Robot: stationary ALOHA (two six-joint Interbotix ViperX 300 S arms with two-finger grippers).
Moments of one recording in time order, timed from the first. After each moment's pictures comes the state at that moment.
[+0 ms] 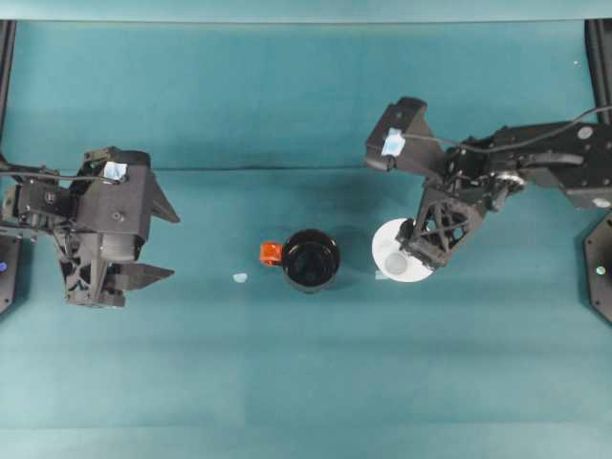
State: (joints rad) left arm 0.00 -0.48 0.81 0.02 0.52 0.06; right arm -0.19 -0.06 0.68 0.08 0.72 0.31
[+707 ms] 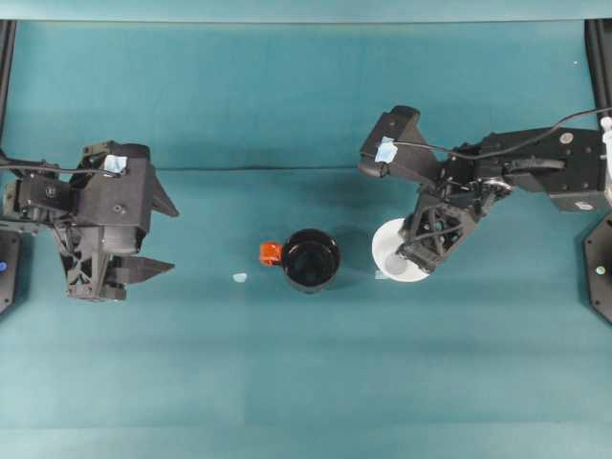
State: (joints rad) left arm 0.02 -0.48 0.81 0.02 0.52 0.07; right arm -0.18 -0.03 0.68 0.08 0.71 0.31
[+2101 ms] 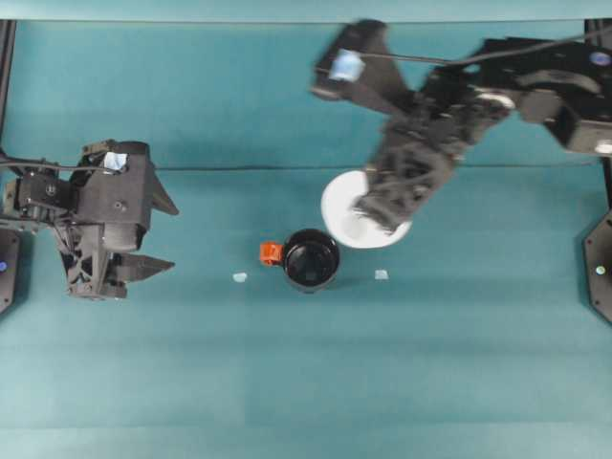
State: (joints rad) left arm 0.02 -0.48 0.81 0.02 0.52 0.06; right arm -0.17 -0.05 0.16 0.13 1.10 0.30
